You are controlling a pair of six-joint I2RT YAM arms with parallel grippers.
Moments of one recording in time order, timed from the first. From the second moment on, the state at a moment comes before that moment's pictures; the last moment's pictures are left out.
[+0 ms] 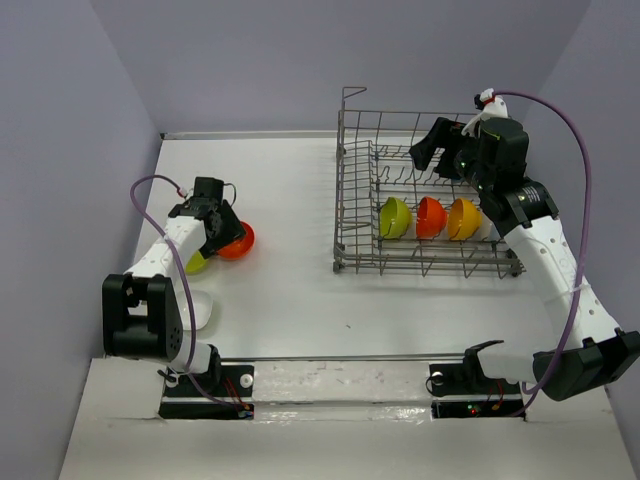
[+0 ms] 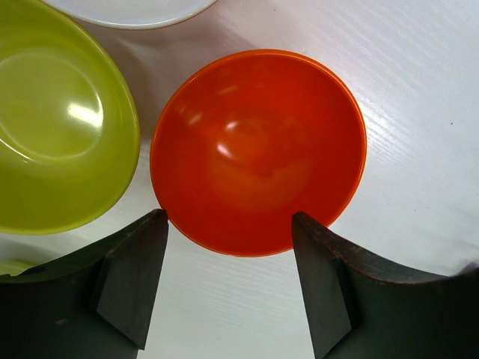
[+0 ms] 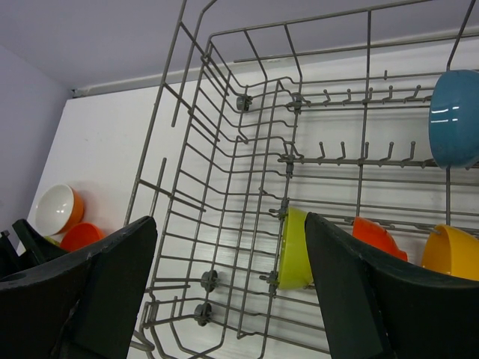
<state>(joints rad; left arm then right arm) -0.09 1.46 0.99 -0.63 -0.14 -0.62 0.28 1.25 1.44 -0.46 -0.01 0.40</state>
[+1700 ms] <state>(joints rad) -0.06 1.54 0.96 -0.52 -0.10 -0.62 0.28 1.26 1.44 -0.46 -0.01 0.38</state>
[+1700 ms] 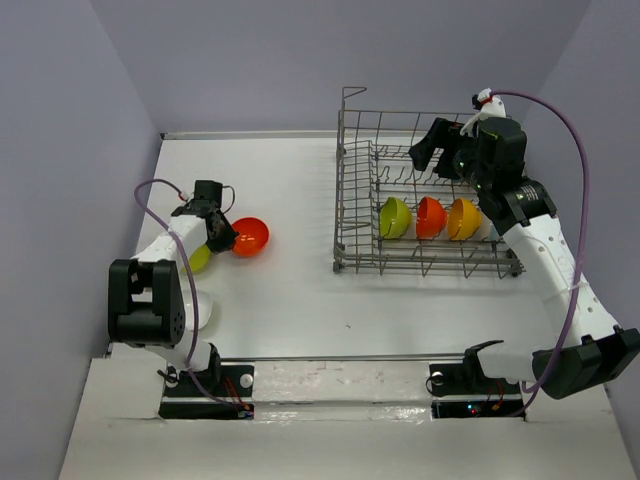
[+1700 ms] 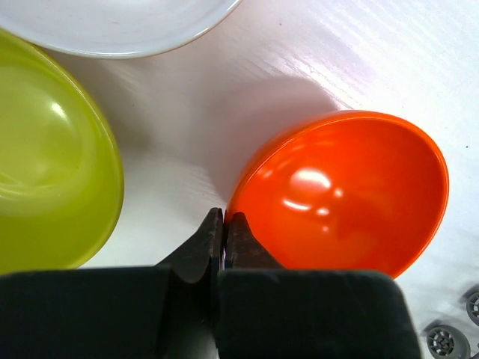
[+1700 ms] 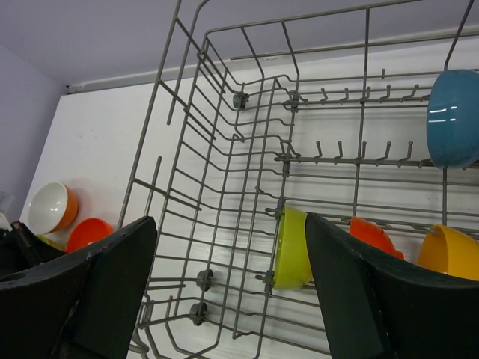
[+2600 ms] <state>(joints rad) -0.19 1.23 1.47 -0.65 -0.10 -0.47 0.67 1.53 2.01 -0.63 0.06 0.41</state>
